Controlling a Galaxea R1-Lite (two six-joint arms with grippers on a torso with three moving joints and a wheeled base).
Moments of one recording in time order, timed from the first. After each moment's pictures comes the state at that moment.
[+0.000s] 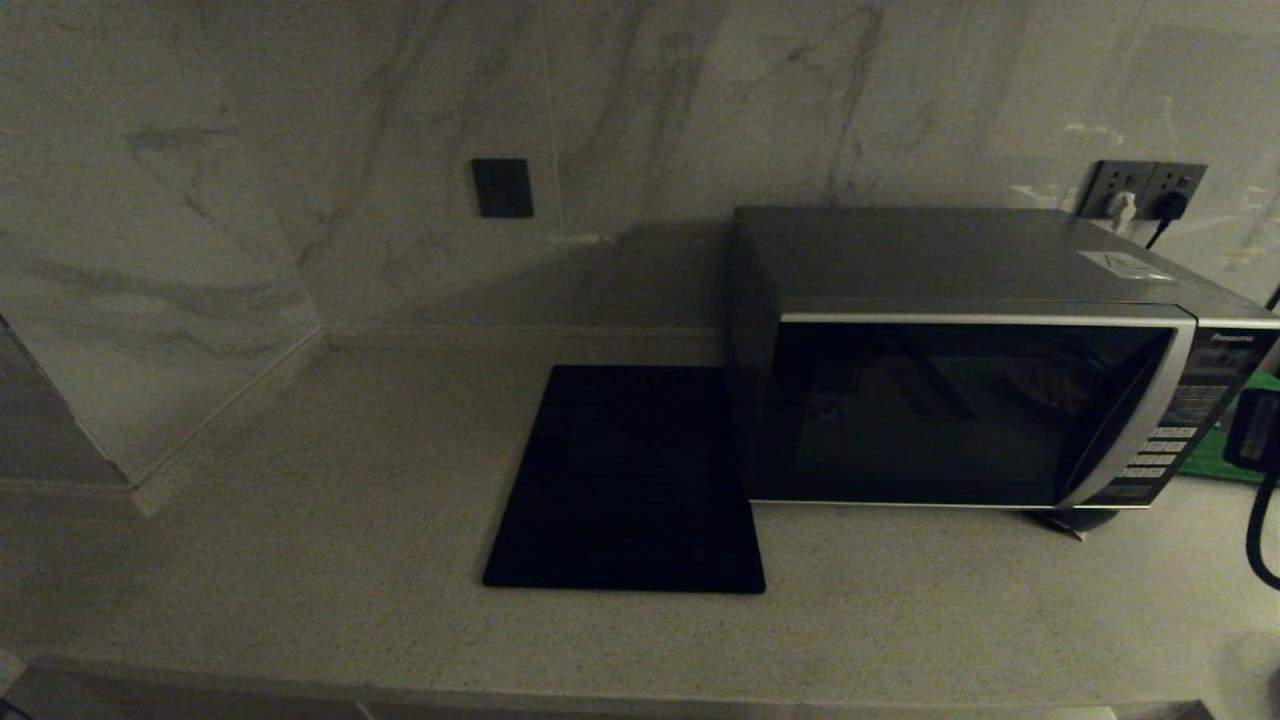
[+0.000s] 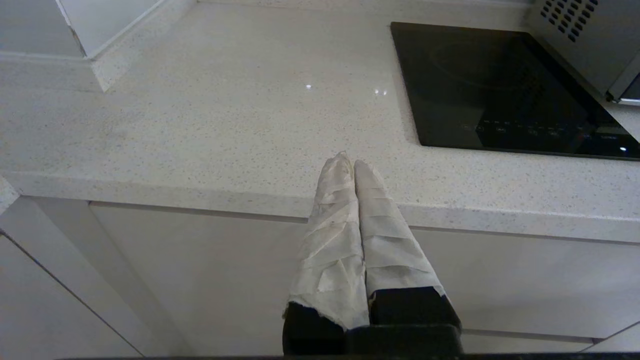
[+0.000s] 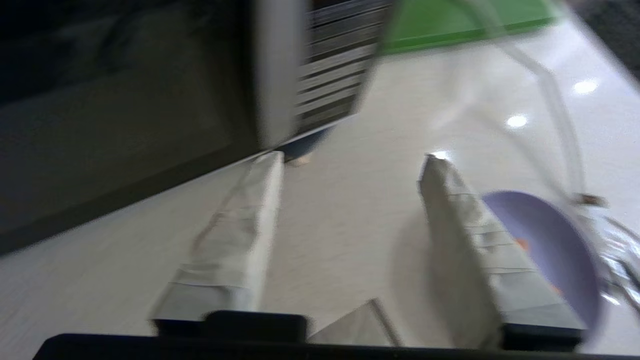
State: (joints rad) left arm 0.00 0.00 0.00 -0.01 0.02 -0.07; right arm 0.01 1.34 -0.86 0.01 -0.58 0.21
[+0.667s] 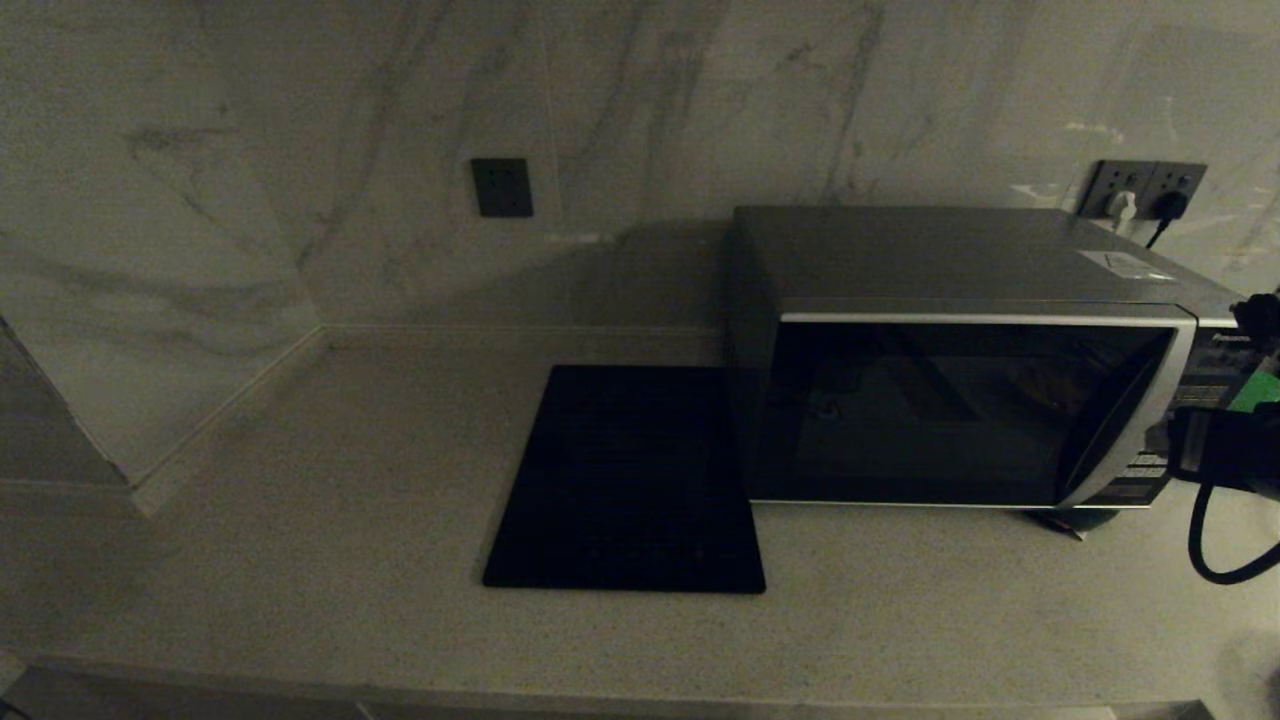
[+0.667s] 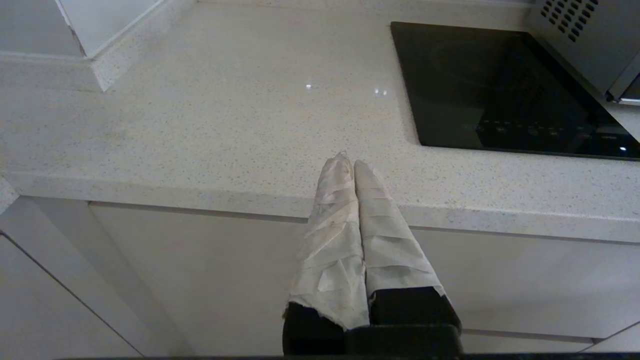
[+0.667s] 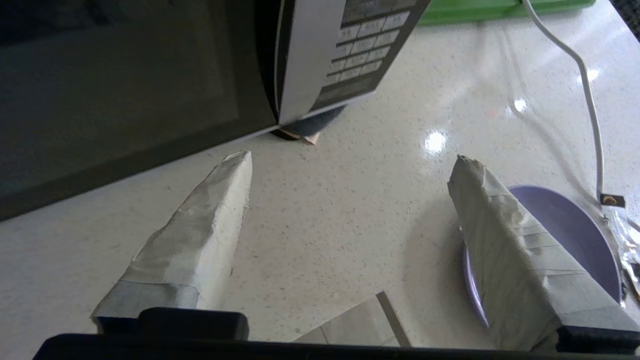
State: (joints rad) left arm 0.00 0.00 0.00 -0.01 0.02 -0.07; right arm 0.02 1.45 -0.87 0.01 -0.56 0.20
